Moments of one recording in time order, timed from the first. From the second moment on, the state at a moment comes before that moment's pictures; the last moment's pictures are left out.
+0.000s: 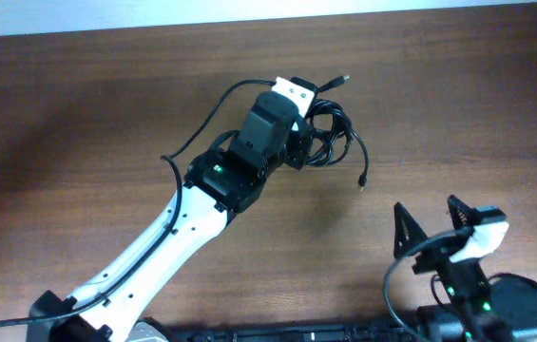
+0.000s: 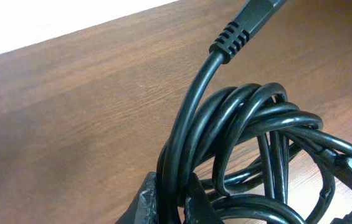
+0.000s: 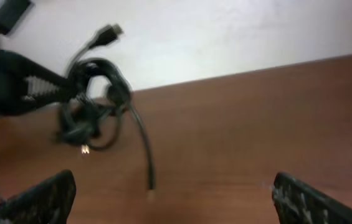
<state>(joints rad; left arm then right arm) -0.69 1.51 1.27 -0.38 -0.09 -0.17 0.04 0.04 0.50 -0.62 -0.17 0.26</state>
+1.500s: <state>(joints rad) -0.68 1.48 1.27 -0.37 0.26 -0.08 0.04 0.83 0.78 -0.52 -0.95 0.32</state>
